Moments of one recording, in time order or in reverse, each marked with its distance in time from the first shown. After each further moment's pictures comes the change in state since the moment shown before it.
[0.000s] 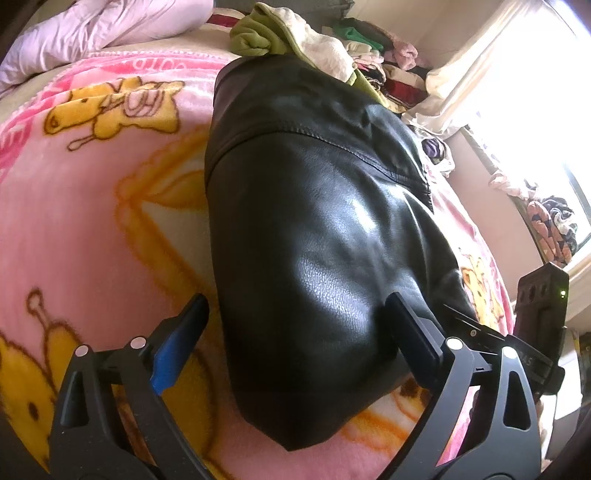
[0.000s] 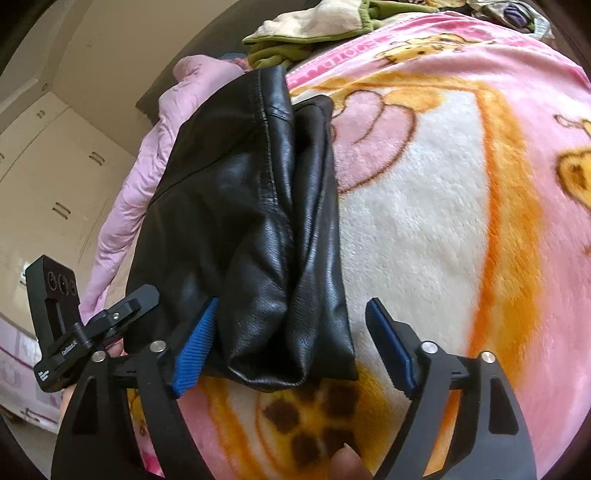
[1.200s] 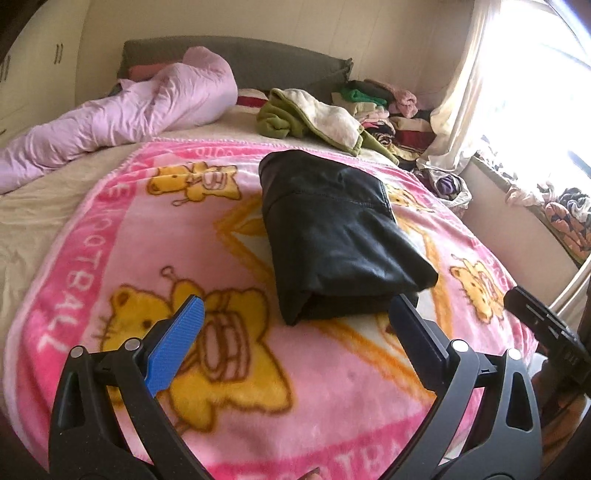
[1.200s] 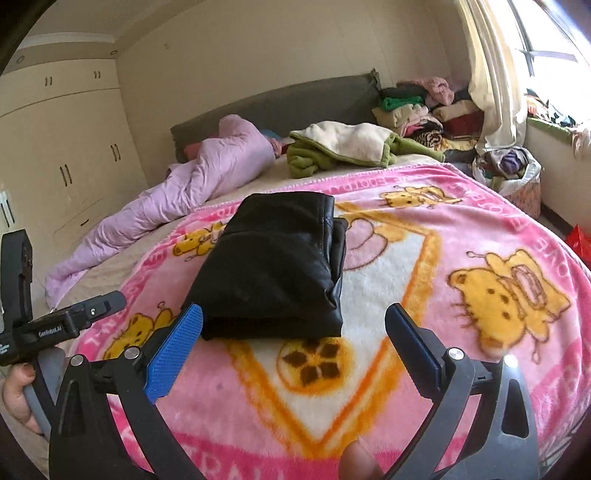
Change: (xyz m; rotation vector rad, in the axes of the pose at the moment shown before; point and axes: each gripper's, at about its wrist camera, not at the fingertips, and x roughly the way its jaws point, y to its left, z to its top) left arm -0.151 -0.040 -0.088 0.108 -0.290 0.208; right arm -0.140 0.081 -0.090 -0.367 -0.390 -0.162
